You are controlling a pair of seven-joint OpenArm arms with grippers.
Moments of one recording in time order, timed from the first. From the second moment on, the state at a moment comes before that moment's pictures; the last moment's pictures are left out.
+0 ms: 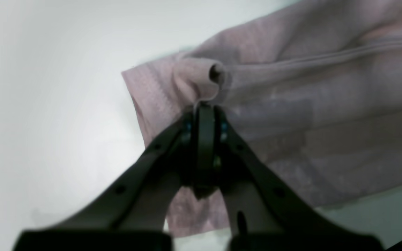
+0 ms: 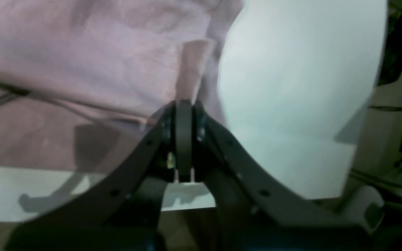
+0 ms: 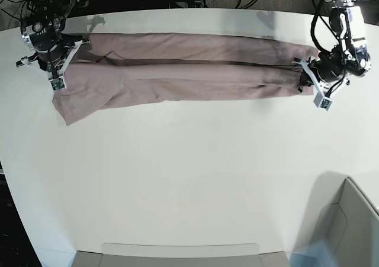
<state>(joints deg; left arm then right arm) 11.8 -25.9 -18.3 91.5 -30.9 -29.8 61.9 -15.6 -0.2 33.2 119.1 -7.4 44.5 -64.3</state>
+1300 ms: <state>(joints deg) 16.4 -22.9 -29.5 100.5 -30.8 -31.1 69.8 -19.2 -1.6 31.0 119.2 -8.1 44.5 -64.1</state>
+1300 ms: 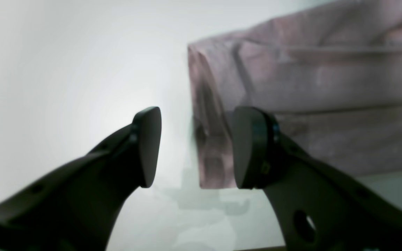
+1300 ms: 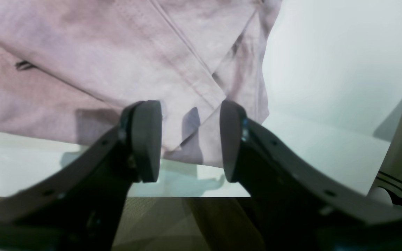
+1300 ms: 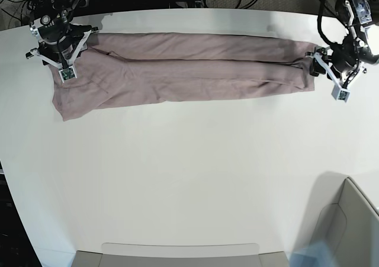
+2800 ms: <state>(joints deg) 10.7 -14.3 -44.2 100.4 -30.9 -36.3 77.6 -19.2 -1.0 27.7 119.1 -8.1 44.5 -64.1</state>
